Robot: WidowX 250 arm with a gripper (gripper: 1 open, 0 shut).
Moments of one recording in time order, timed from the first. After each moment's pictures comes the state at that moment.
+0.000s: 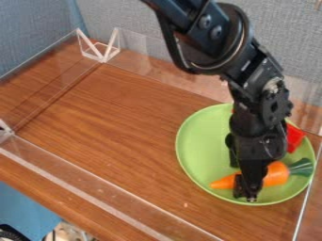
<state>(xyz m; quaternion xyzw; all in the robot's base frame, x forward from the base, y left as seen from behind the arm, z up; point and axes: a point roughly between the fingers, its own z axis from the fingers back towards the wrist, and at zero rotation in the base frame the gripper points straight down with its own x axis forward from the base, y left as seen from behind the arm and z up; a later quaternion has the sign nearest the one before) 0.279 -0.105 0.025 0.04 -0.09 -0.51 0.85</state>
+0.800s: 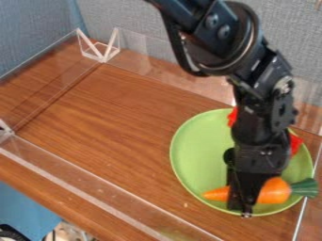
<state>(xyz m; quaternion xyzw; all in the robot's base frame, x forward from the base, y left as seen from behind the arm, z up) 0.249 -0.124 0.038 0.00 -0.04 -0.55 0.83</state>
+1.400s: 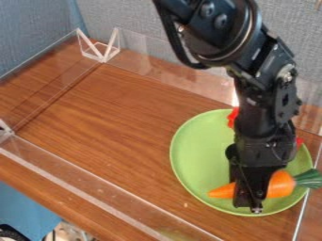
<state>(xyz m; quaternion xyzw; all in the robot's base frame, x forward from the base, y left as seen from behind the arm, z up) 0.255 -0.121 0.041 -0.02 -0.05 -0.50 0.86</state>
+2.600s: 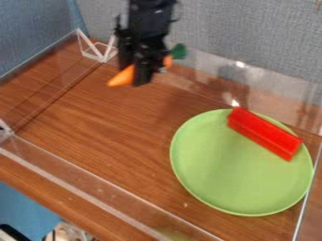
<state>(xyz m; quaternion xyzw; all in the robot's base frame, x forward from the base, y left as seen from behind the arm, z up) 0.298 0.079 0.110 0.06 0.02 -0.16 0.99</state>
